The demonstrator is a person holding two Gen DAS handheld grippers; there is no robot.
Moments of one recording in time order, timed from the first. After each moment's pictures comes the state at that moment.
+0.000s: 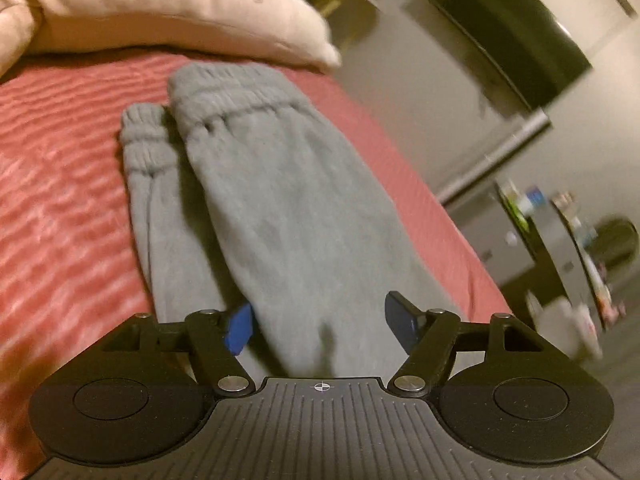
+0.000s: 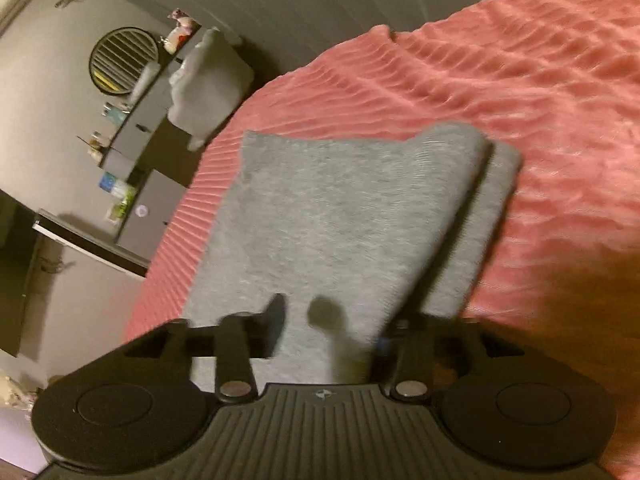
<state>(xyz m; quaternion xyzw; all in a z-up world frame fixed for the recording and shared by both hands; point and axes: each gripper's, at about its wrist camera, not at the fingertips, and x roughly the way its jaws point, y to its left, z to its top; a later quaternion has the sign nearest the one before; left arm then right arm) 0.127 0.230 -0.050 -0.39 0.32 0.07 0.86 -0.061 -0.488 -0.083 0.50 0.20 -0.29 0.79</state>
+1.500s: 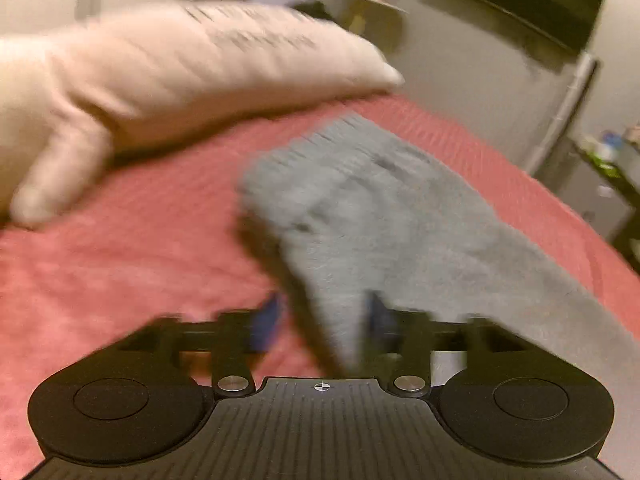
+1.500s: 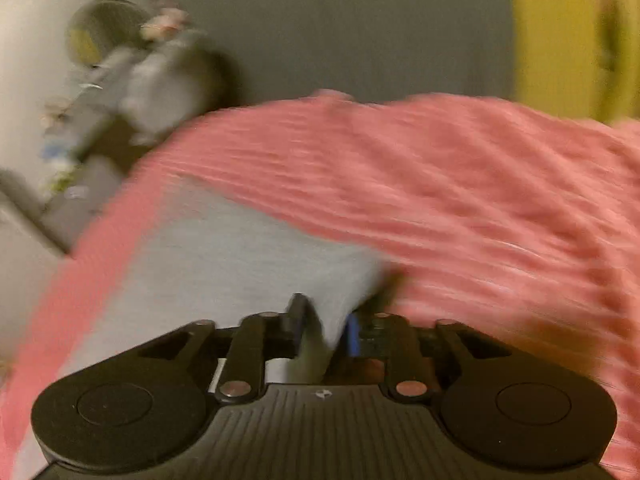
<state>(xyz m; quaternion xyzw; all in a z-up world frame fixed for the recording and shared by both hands) 0.097 0.264 -0.047 -0.18 0.34 0.20 0.90 -0.100 -0.535 -0.066 0.38 0.22 -0.41 0.80</state>
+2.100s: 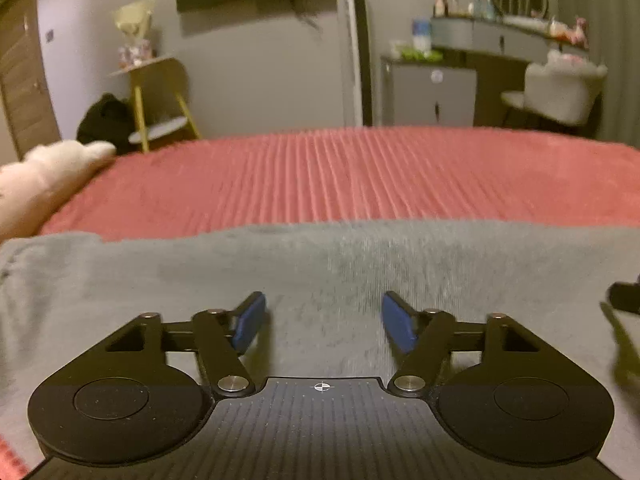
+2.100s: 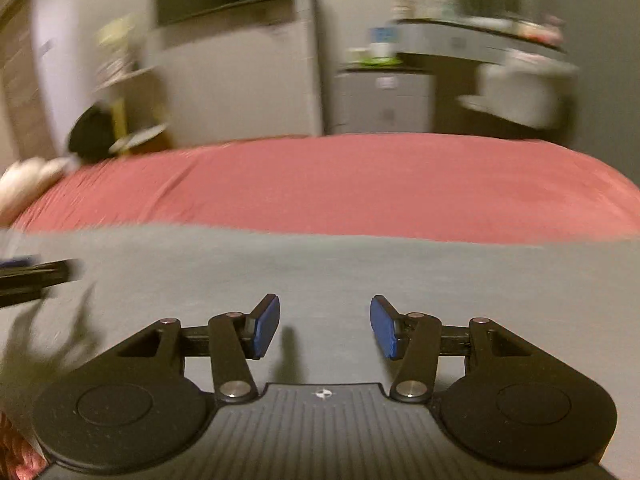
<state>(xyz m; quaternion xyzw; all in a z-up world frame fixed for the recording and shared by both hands) 0.191 0.004 -0.061 0.06 0.32 -0.03 0.94 0.123 -0.236 -0.059 0.03 0.31 0.00 0.95</state>
